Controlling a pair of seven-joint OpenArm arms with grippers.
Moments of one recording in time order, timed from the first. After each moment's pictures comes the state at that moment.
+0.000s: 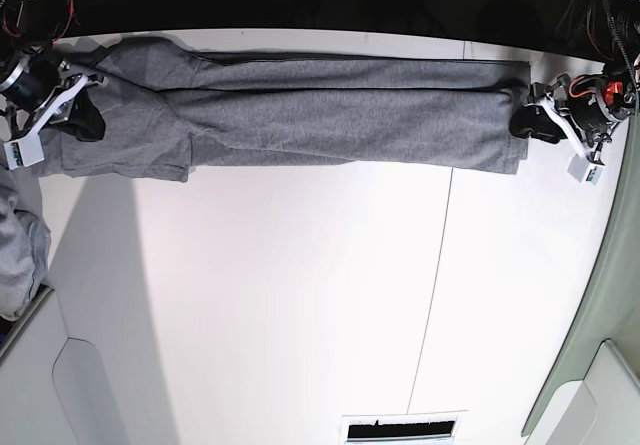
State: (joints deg) left arm 13.9 -30.1 -14.9 76.5 -40.3 -28.9 44.4; right arm -20.9 19.9 24.1 96.3 39.9 32.9 -49.5
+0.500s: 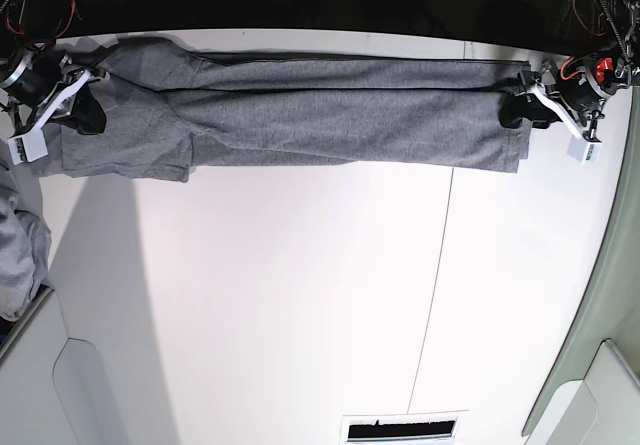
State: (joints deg) left arm 18.2 -25.8 -15.2 76.6 -45.2 -34.6 45.4; right arm -20.9 19.9 23.7 95.1 38.7 32.9 -48.9
